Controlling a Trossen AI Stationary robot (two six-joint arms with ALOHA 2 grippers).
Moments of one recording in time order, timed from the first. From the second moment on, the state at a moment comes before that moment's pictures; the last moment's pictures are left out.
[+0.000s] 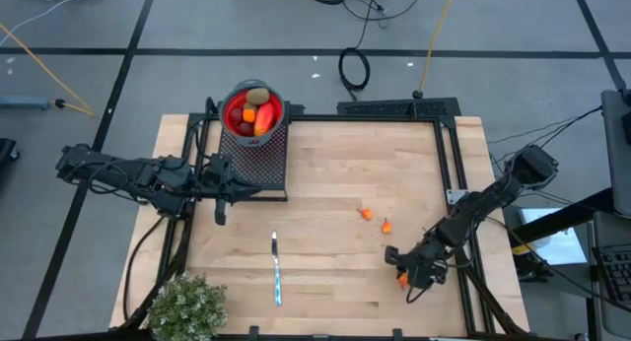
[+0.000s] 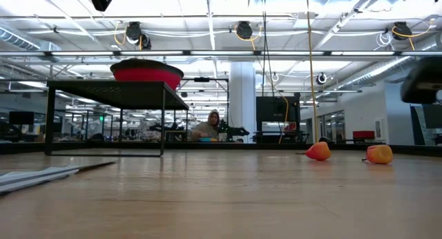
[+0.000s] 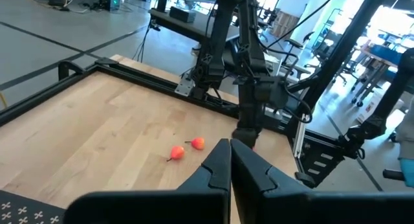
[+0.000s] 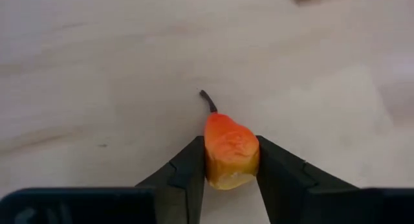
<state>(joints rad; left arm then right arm) -0.23 0.74 0.75 -0.15 -0.24 -0.38 0.67 1.38 0.49 -0.10 -0.17 -0.51</state>
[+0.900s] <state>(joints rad) -0.23 0.75 0.75 0.01 -0.15 -0.34 0.36 1.17 0.49 0.58 0.40 0.15</state>
